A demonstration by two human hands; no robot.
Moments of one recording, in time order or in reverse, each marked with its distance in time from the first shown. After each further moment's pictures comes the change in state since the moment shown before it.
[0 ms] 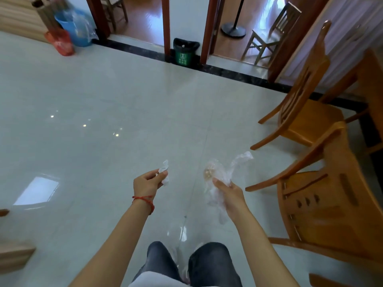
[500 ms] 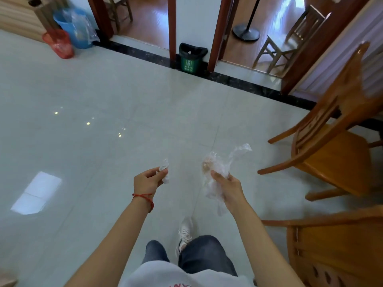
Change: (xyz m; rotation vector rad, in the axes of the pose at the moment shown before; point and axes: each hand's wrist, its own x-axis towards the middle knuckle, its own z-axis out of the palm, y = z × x) left_hand 0.183 0.086 0.108 -0.033 0.045 -0.044; right_hand 0.184 -0.163 0.059 -0.019 -0.028 0.011
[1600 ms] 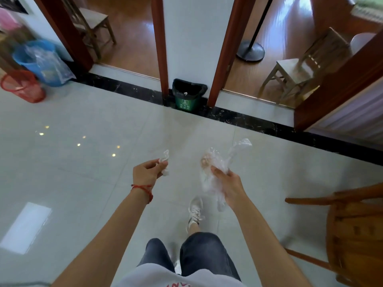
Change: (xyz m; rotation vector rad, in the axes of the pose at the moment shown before) left_hand 0.473 0.307 0.245 0.086 -0.045 0.045; right_hand 0.411 -0.394 0.185 0.016 -0.008 -0.022
